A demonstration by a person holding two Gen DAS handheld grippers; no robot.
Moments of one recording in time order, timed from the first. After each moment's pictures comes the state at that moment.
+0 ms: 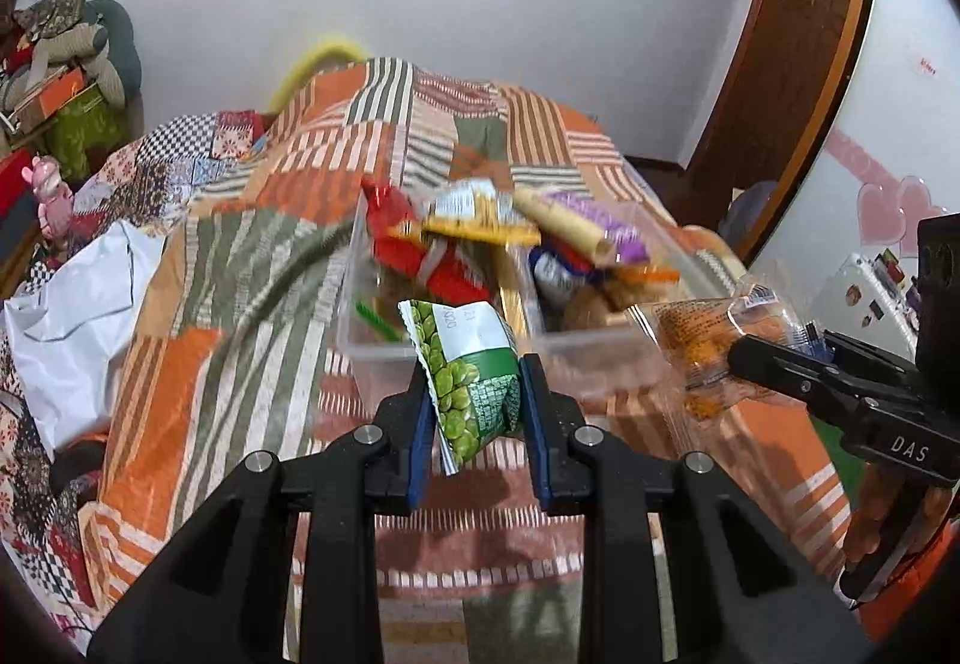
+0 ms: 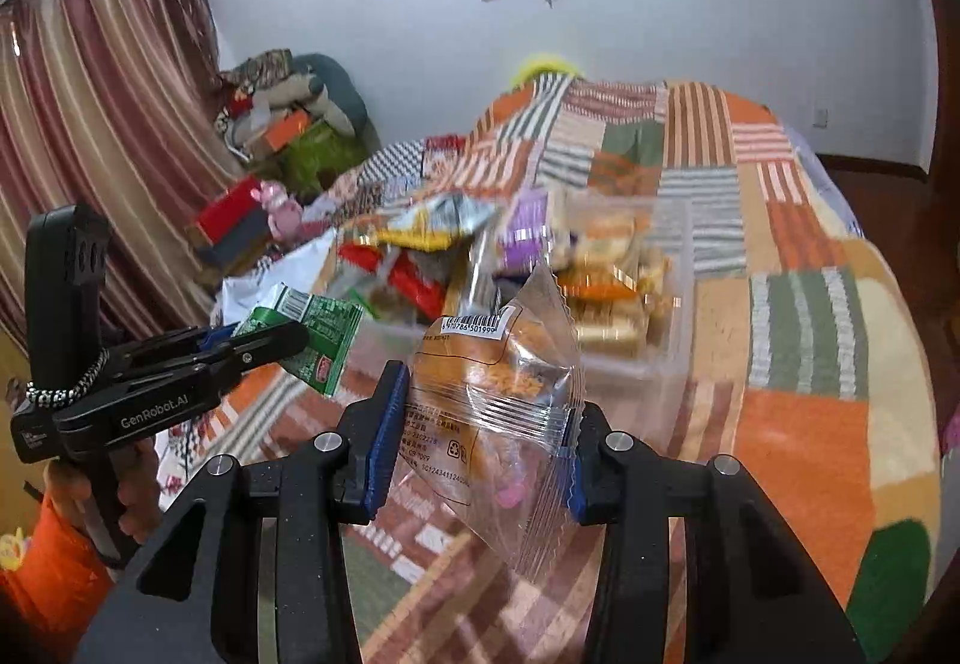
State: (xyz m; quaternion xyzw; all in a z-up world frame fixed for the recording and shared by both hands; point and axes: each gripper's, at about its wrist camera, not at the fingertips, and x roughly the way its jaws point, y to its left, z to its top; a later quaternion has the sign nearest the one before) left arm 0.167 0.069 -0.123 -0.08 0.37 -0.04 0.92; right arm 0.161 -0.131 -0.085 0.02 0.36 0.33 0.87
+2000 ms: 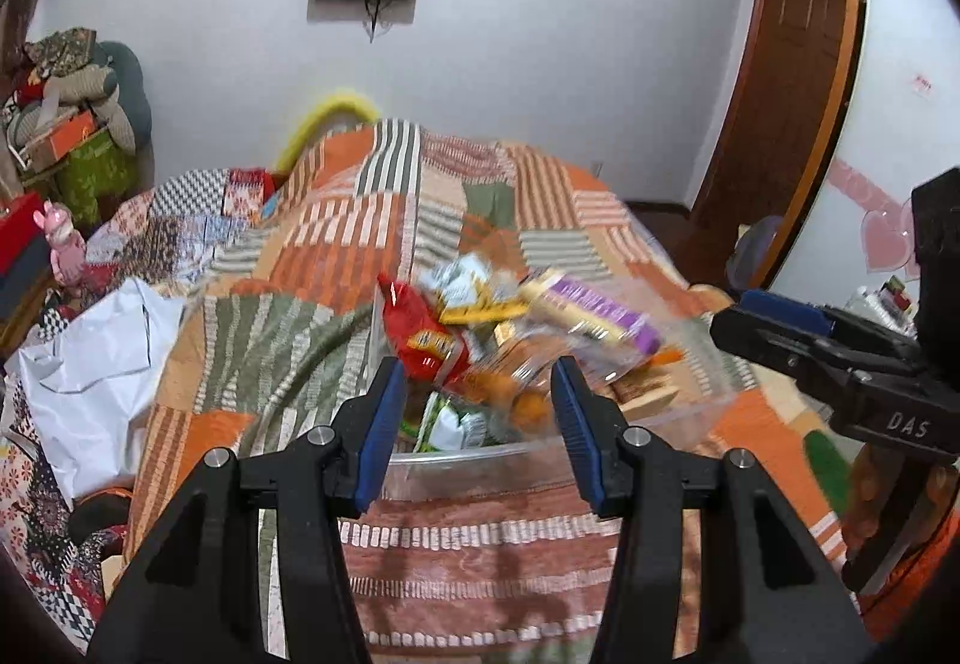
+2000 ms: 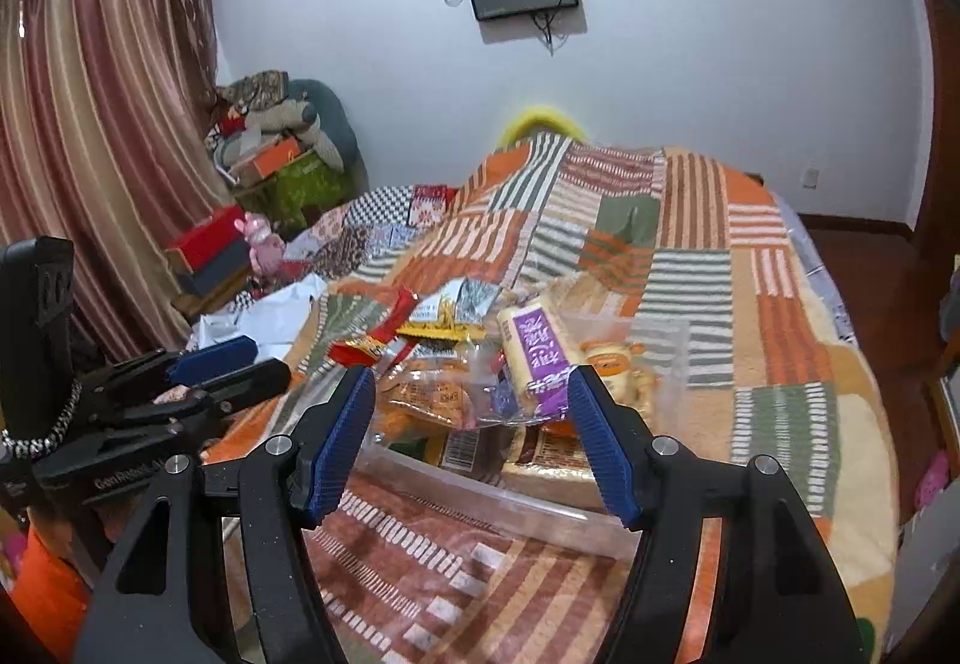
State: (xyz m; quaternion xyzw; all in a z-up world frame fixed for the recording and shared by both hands) left arm 0.176 0.076 -0.083 -0.07 0.31 -0.03 0.95; right arm 0.175 -0.118 -0.045 0.00 0.31 0.31 0.90
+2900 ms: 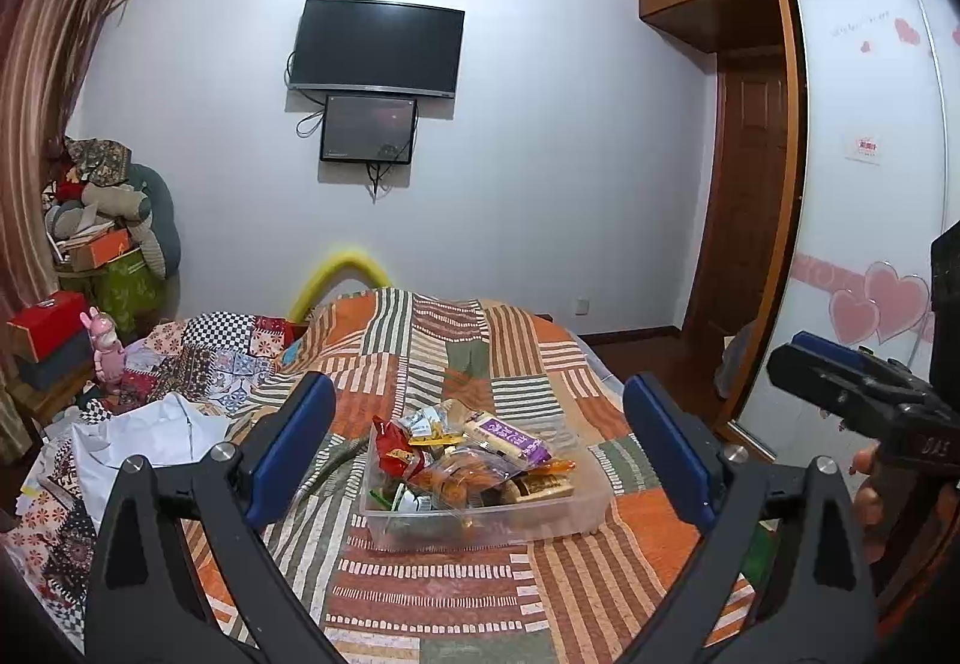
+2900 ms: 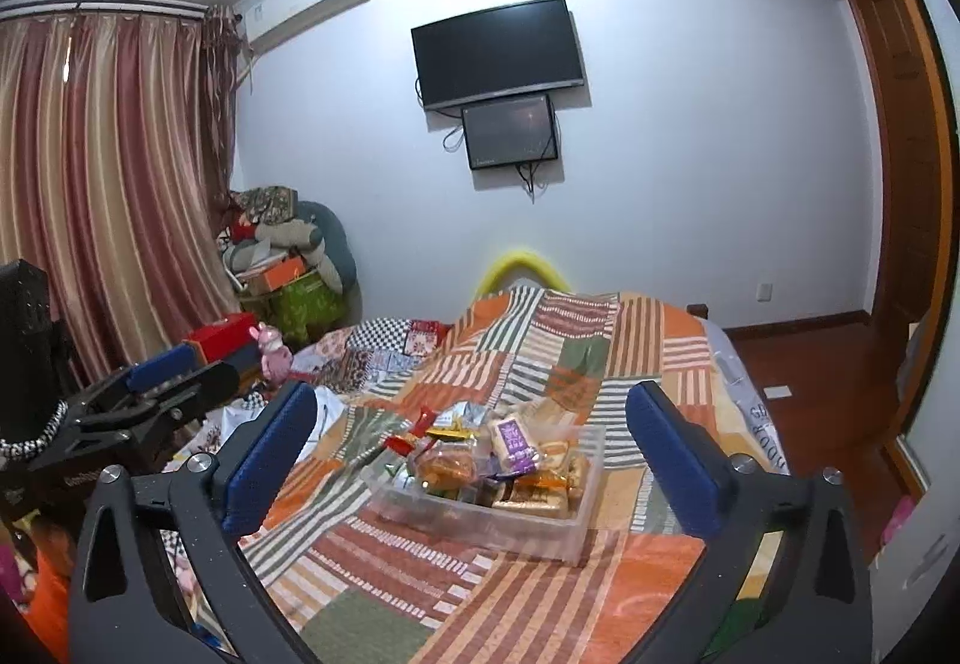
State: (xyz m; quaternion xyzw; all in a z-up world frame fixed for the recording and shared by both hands) left arm 0.050 0.027 0.023 -0.05 0.14 -0.01 0.99; right arm 0.072 -0.175 0.045 0.02 0.16 0.29 0.94
